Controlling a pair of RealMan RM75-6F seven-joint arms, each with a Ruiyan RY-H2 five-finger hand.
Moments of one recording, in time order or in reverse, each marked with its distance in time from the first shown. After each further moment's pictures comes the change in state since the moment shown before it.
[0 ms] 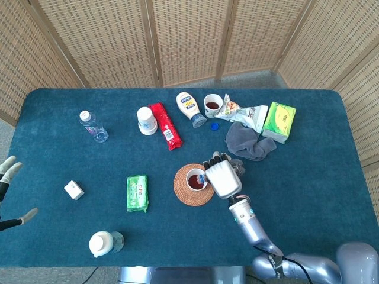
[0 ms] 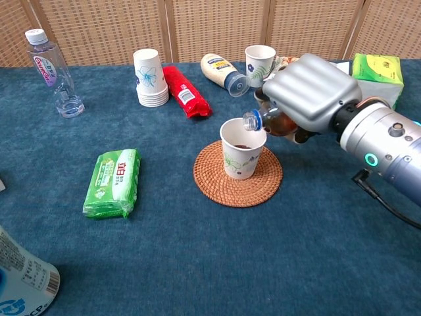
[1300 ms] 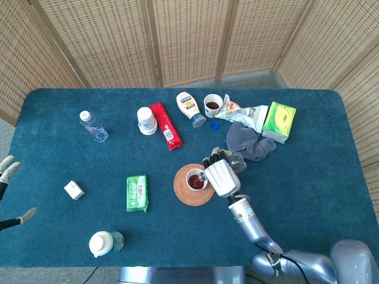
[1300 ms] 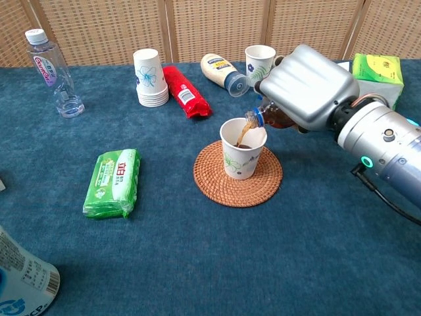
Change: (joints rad) left arm 0.002 0.000 -0.002 0.001 0.000 0.005 -0.001; right arm 0.026 -0.022 -0.030 0.091 -0.069 0.045 -0.122
